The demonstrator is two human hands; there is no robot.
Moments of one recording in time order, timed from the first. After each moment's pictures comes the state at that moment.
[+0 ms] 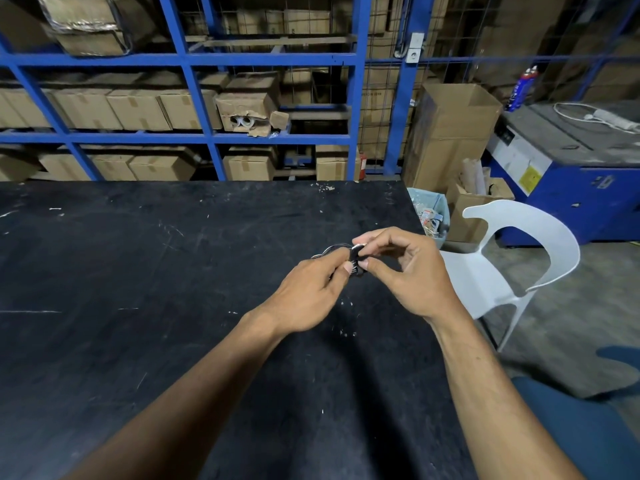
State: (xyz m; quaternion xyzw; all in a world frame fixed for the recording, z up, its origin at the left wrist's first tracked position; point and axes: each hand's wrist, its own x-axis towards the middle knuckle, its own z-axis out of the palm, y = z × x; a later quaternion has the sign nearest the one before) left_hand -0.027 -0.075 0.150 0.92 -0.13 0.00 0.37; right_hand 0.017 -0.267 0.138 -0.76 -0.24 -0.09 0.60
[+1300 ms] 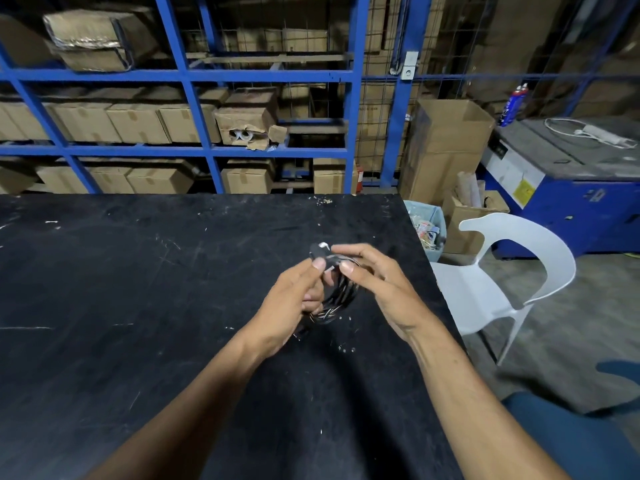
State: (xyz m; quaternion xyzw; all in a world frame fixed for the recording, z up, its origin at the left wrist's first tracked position) left_hand -0.011 -0.055 0.116 0.64 -0.06 -0.04 0.77; right_hand 0.020 -0.241 0.134 -0.69 -0.19 0.09 0.69
